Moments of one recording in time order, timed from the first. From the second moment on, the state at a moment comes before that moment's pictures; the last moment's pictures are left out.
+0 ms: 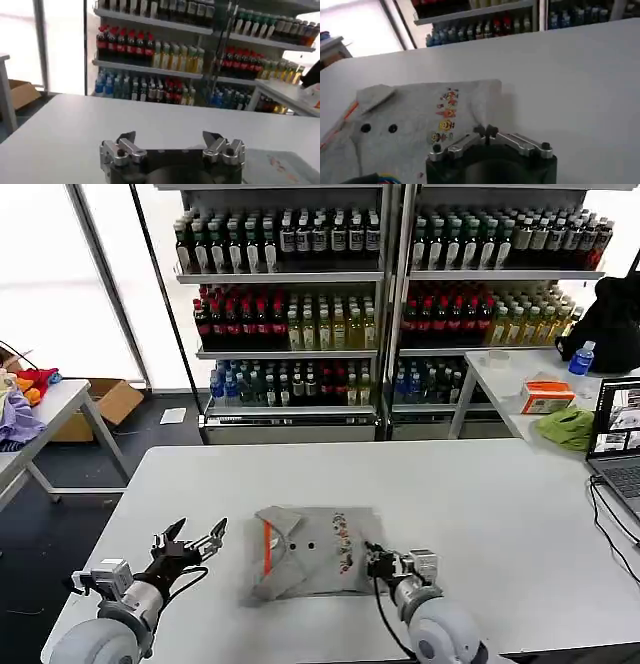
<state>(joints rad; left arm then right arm) 1.44 -1.15 -0.62 -2.17 -0.64 0.55 -0.10 -1.12 1.08 0.05 1.98 0.82 -0.56 0.49</state>
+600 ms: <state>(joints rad) 1.44 -1.18 -0.60 -2.18 -0.63 0.56 -0.09 -1.14 1.01 0.18 1.96 0.70 -0.55 0.45</state>
